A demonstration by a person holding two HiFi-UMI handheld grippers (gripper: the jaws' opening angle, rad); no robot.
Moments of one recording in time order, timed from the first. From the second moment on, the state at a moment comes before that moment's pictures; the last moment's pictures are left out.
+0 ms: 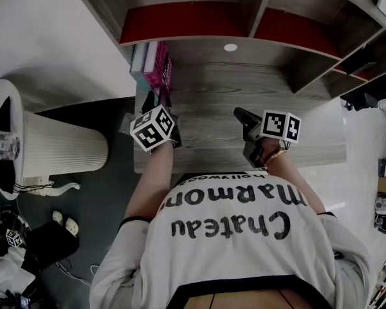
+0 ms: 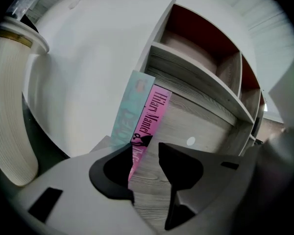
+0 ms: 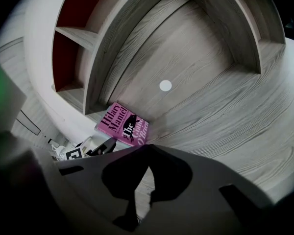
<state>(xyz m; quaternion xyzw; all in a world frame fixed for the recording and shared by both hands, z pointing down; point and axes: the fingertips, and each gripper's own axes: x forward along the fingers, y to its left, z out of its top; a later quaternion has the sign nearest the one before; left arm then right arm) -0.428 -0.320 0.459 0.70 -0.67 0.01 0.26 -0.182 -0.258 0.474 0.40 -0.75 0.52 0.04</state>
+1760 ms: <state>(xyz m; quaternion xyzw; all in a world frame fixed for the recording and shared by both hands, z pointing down) -0.357 -0.121 0.402 0.68 -0.70 0.00 0.21 -0.233 -0.180 0.393 0.28 -0.92 0.28 0.07</state>
